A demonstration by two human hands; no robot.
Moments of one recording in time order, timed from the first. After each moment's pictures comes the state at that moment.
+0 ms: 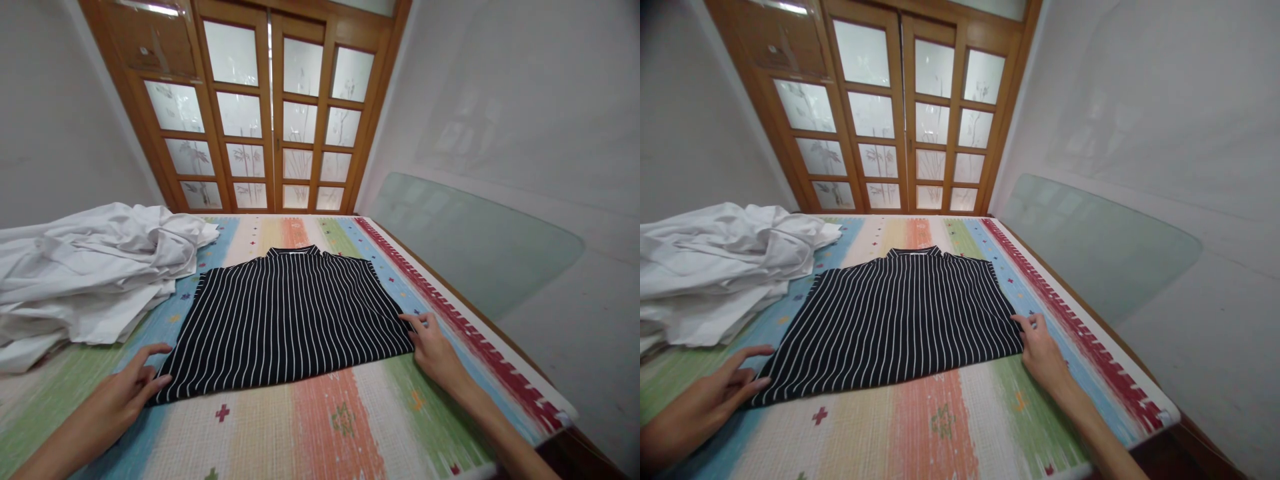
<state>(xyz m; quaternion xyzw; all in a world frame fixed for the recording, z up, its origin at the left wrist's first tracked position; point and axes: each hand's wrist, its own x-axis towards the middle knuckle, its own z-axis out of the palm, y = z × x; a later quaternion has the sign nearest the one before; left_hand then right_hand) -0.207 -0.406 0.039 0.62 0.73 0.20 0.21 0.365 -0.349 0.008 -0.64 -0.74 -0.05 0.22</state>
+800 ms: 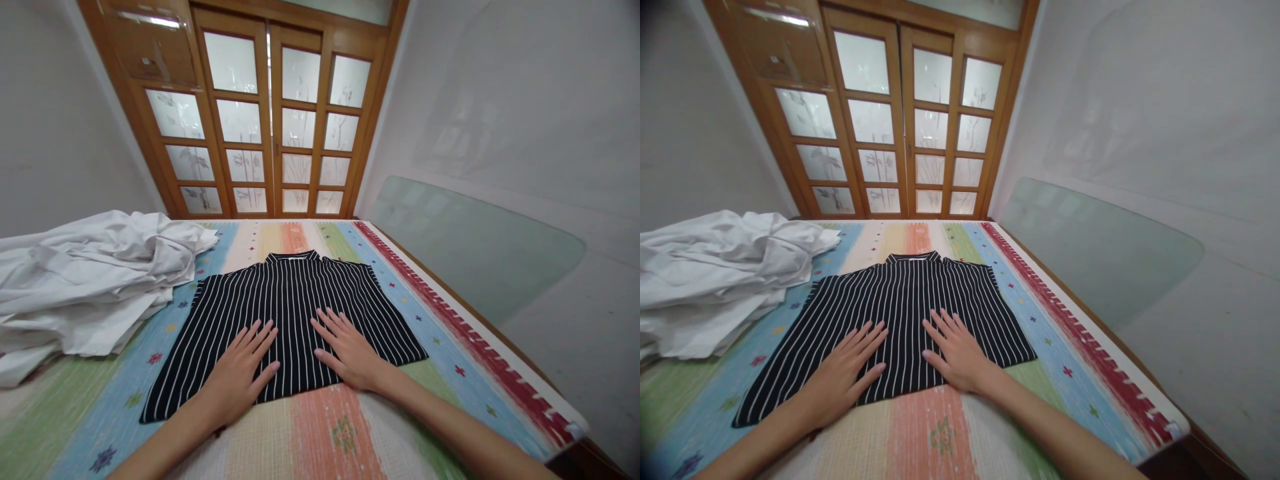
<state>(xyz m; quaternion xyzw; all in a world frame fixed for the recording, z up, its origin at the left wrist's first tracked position) -0.075 -0.355 0.002 0.87 0.47 0.14 -0.04 0.220 -0.324 0.018 -0.41 -0.90 0.05 0.12</state>
